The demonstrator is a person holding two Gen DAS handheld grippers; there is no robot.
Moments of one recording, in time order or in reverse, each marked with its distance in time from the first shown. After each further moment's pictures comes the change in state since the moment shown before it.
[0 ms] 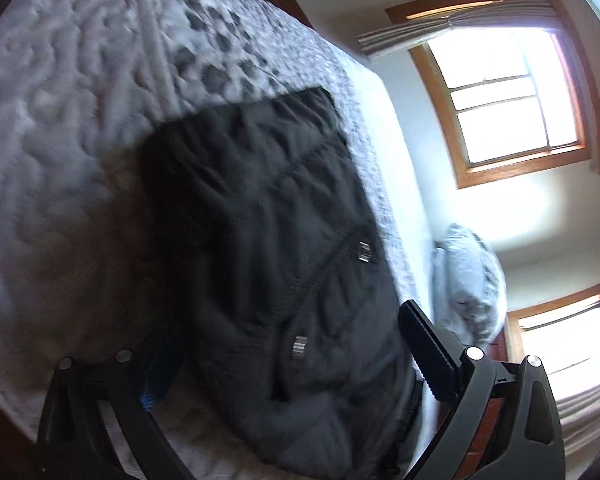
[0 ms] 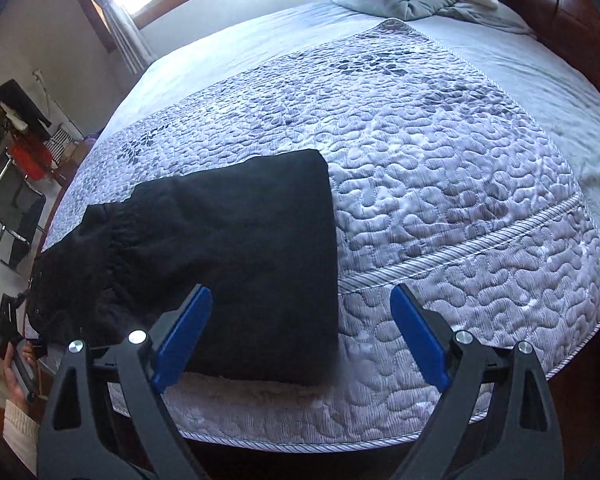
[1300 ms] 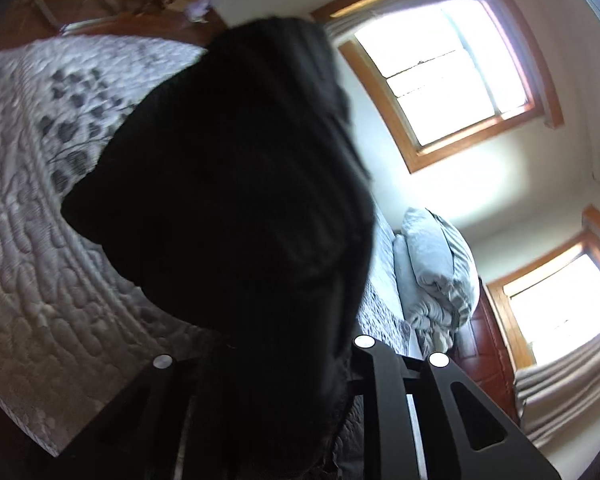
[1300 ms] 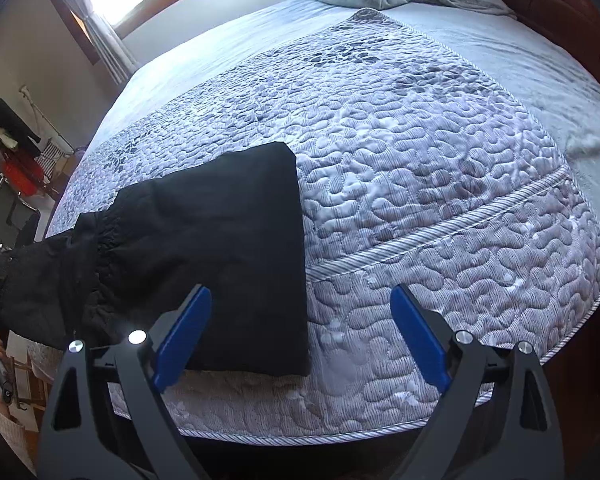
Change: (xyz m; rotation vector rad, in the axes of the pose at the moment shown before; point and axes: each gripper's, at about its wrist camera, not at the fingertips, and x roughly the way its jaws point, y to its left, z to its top) left arm 0.010 -0.135 -0.036 0.239 -0.057 -0.072; right arm -0.008 -0.035 -0.009 0.077 0.004 -0.016
